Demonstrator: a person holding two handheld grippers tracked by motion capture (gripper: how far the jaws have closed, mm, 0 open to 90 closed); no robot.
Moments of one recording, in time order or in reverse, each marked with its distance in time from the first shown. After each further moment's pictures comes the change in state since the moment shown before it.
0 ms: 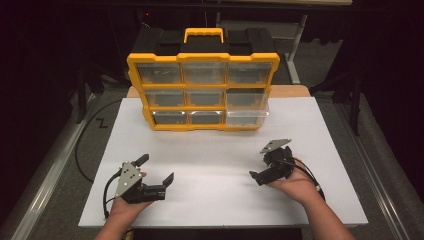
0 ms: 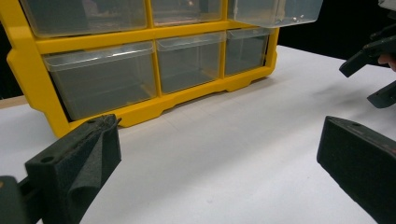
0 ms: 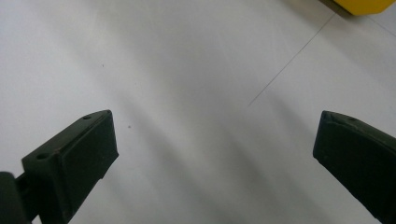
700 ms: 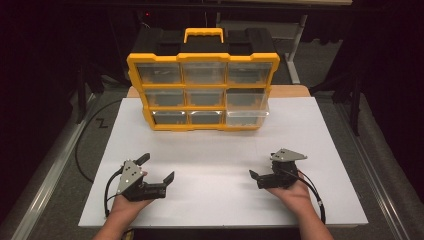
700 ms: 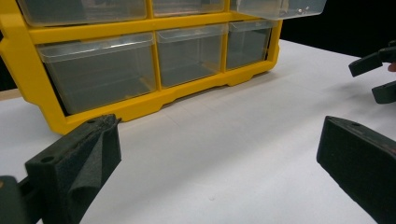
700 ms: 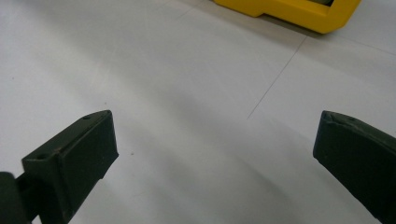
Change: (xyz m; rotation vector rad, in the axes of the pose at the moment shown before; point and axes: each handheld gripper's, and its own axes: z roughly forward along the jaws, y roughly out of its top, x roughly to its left) left arm 0.004 -0.001 0.007 0.027 -0.007 -0.009; right arm 0.006 -0.035 0.006 -0.278 -0.030 0.144
